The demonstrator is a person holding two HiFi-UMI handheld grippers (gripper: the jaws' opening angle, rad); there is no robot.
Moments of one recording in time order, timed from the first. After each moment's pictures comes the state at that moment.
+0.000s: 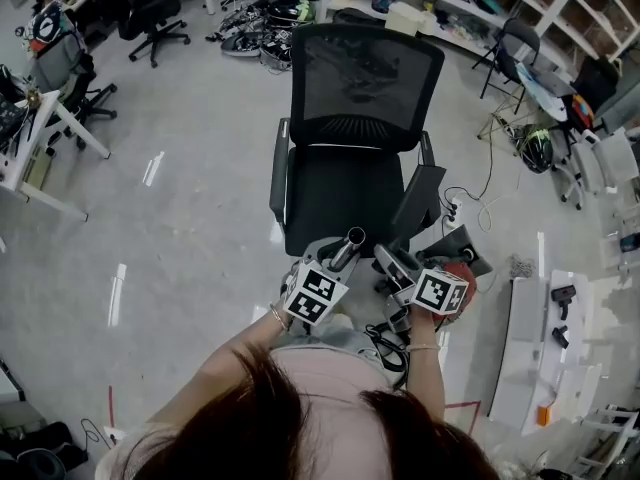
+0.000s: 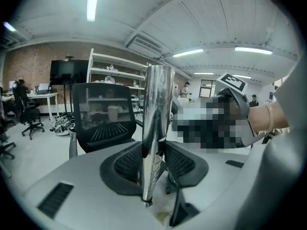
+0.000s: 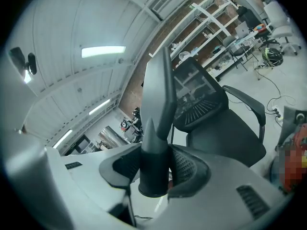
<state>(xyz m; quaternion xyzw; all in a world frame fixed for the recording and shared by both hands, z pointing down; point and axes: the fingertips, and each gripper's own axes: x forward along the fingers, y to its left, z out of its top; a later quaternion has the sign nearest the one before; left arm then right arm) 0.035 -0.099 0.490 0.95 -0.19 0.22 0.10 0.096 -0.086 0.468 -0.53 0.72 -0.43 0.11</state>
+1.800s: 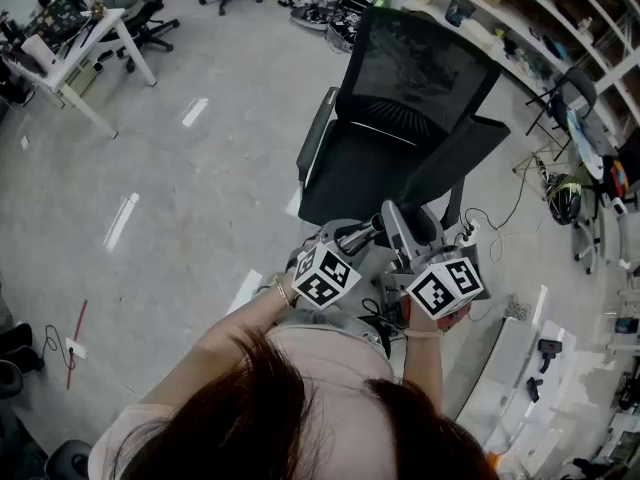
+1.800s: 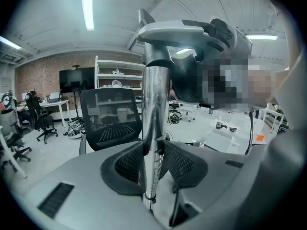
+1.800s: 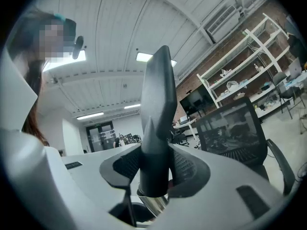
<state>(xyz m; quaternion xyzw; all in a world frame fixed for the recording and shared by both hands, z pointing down) 0.048 -0.051 0.490 0.94 -0.26 0.23 0.07 0.055 -0.081 0.335 -0.46 0.86 -0.18 0.11</state>
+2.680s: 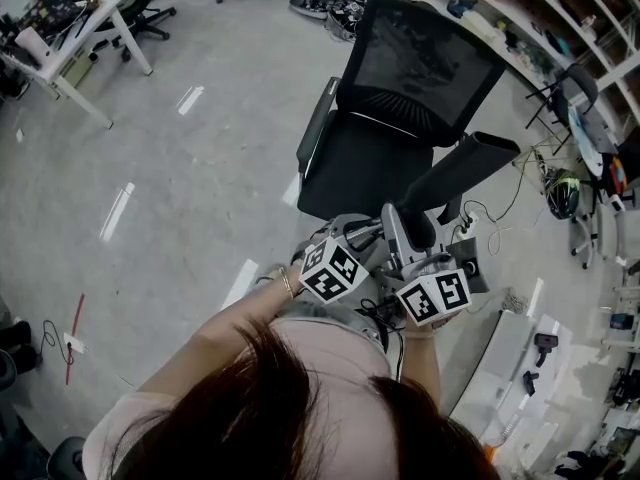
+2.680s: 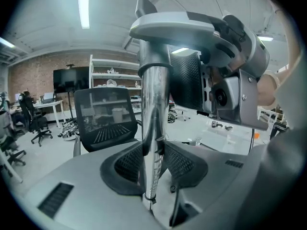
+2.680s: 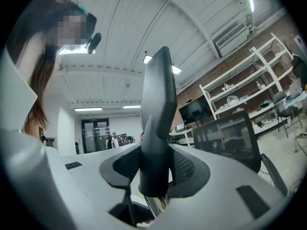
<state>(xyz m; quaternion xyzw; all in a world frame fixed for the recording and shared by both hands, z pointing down) 0.058 -0.053 0.494 0.94 -0.23 0.23 0.06 0.048 -0.076 0.344 -0.50 0.86 -0.10 0.10</state>
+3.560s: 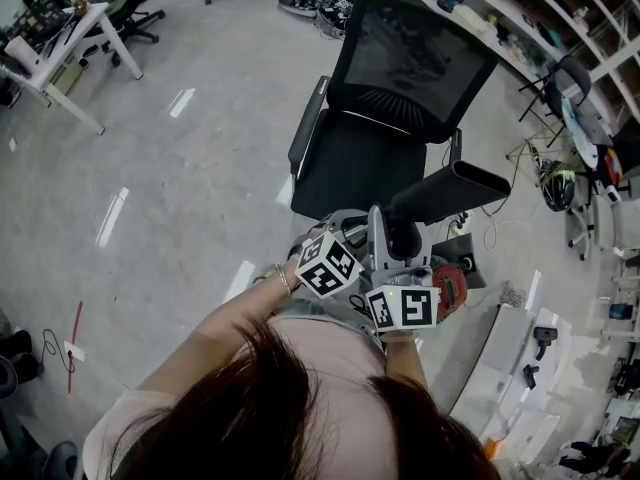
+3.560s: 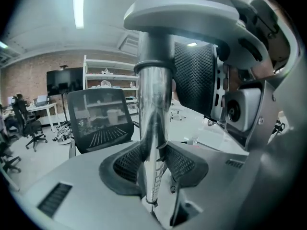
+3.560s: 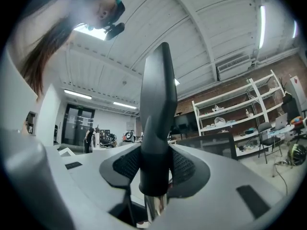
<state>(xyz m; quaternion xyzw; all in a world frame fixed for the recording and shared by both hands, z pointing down) 0.068 -0.065 0.496 0.95 -0.20 0.23 0.05 0.043 -0.075 0.344 -0.59 0.80 0.00 0.07</state>
